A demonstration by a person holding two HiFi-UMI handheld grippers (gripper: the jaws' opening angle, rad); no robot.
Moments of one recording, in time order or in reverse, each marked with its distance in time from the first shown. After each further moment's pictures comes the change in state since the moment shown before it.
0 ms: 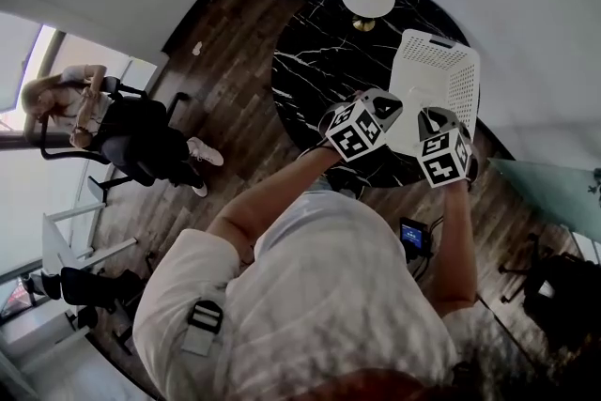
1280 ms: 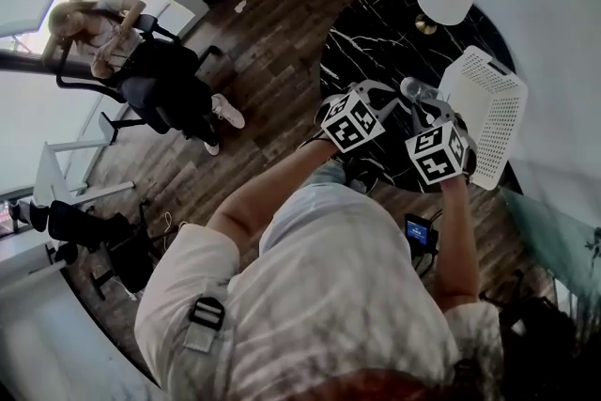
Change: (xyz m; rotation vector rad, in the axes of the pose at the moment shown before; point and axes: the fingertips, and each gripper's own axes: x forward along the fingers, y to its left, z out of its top) left arm -0.102 0.059 -0.092 -0.170 0.047 0.215; right arm 0.039 0.107 0.107 -0.240 -0.087 0.182
